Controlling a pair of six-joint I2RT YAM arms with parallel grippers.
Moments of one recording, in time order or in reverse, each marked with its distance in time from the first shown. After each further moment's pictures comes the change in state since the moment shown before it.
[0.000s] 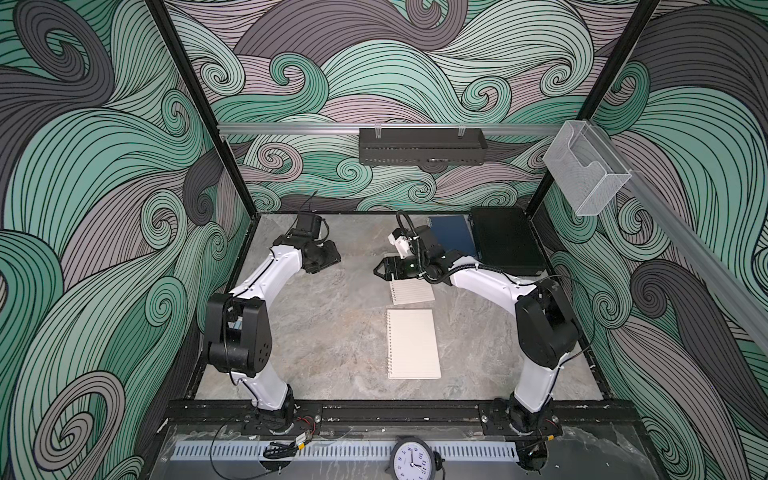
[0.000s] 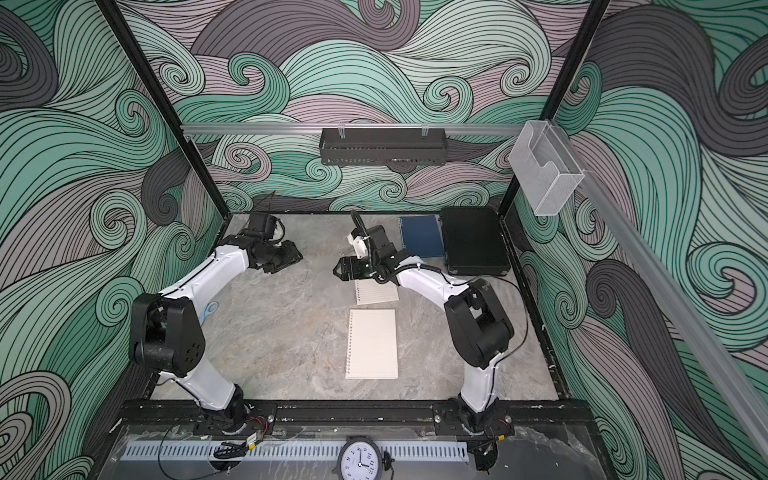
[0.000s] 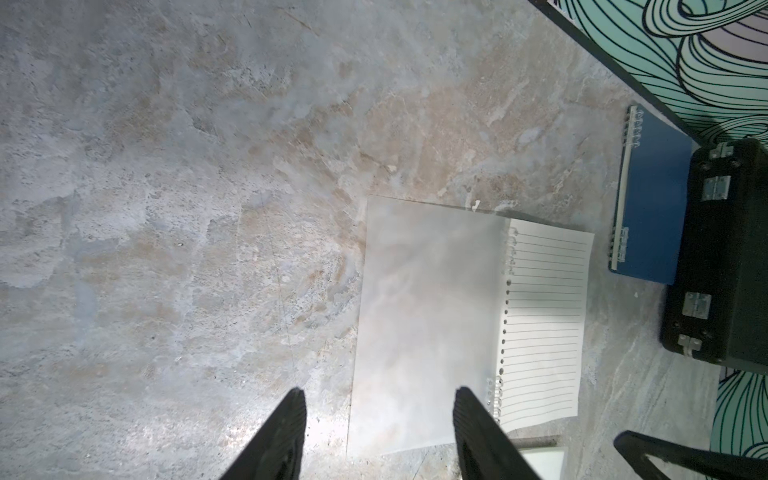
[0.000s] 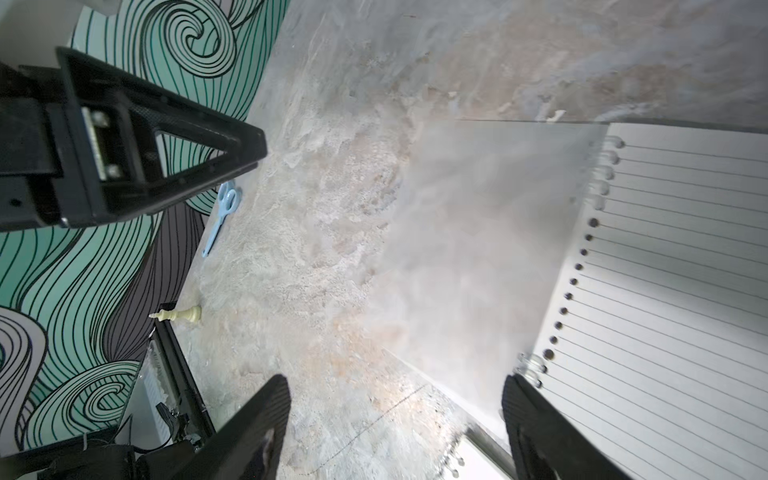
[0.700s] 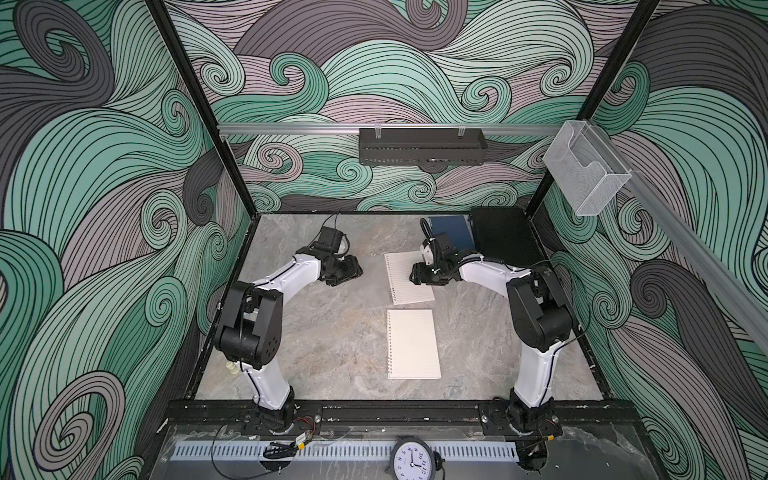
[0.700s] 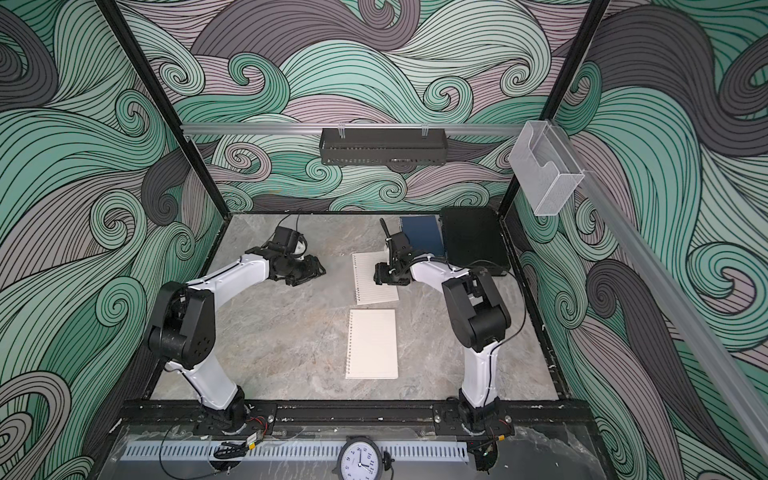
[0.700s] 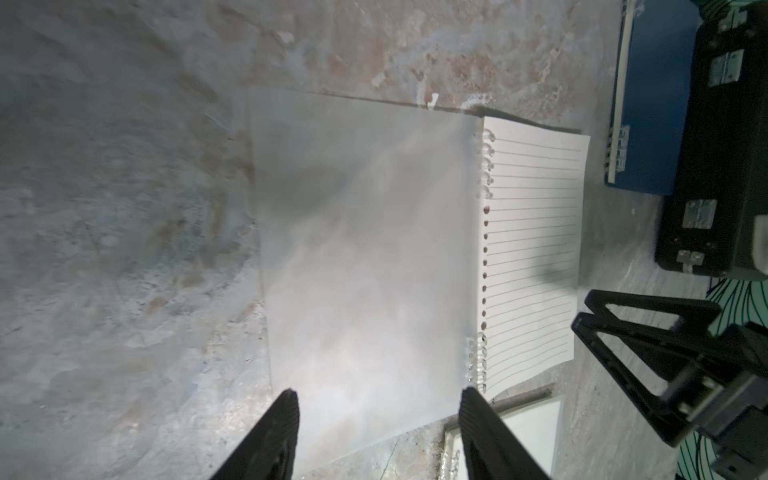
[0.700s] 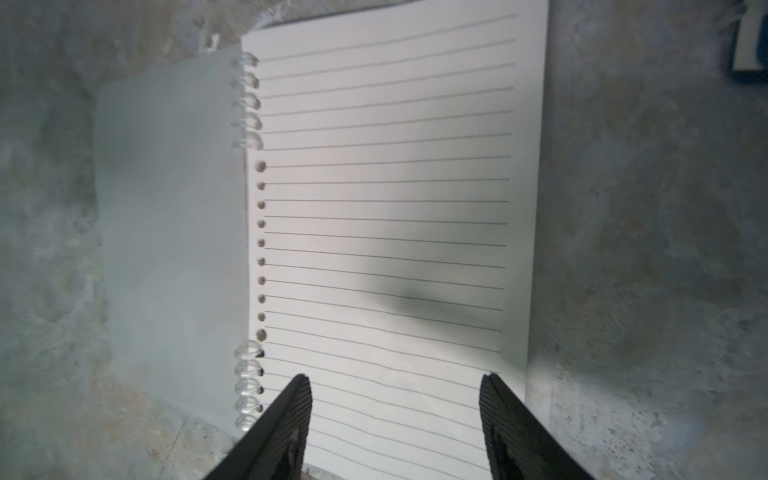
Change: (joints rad) left arm -0.144 0.087 -0.104 0.148 0.093 -0.014; right arm -0.164 0.123 -0.058 -0.123 0.206 -0.055
